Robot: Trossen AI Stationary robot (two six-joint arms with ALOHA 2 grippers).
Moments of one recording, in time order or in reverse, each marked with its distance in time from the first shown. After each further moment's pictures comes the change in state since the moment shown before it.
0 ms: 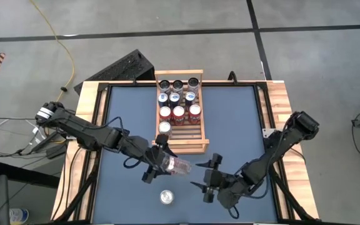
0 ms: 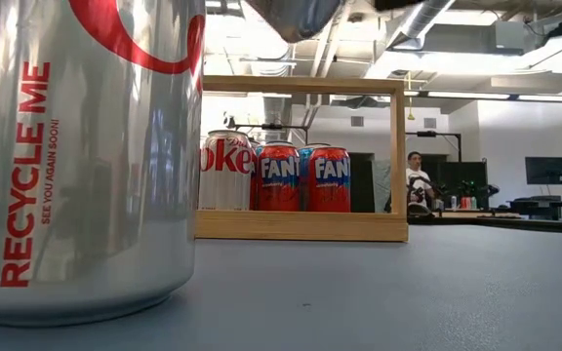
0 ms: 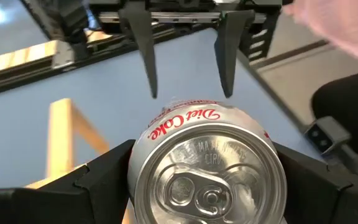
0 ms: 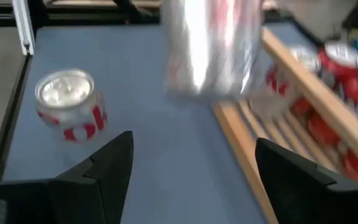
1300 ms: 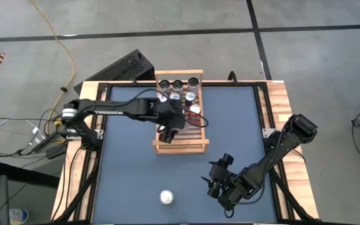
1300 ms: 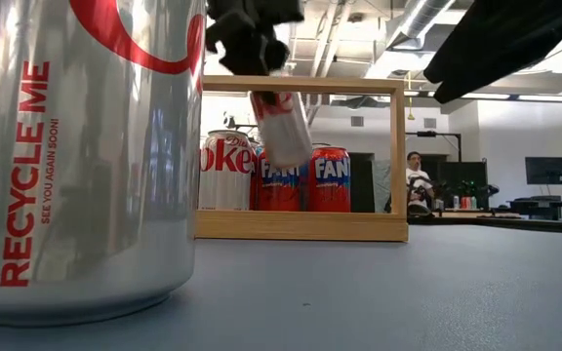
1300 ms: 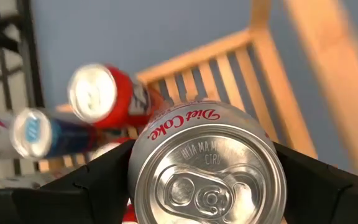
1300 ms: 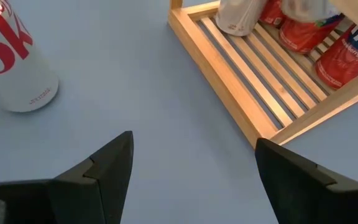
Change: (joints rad) left arm 0.413 0.315 0.429 -0.585 -0.049 0.348; right arm 0.025 0.046 -0.031 -0.393 -0.027 0.493
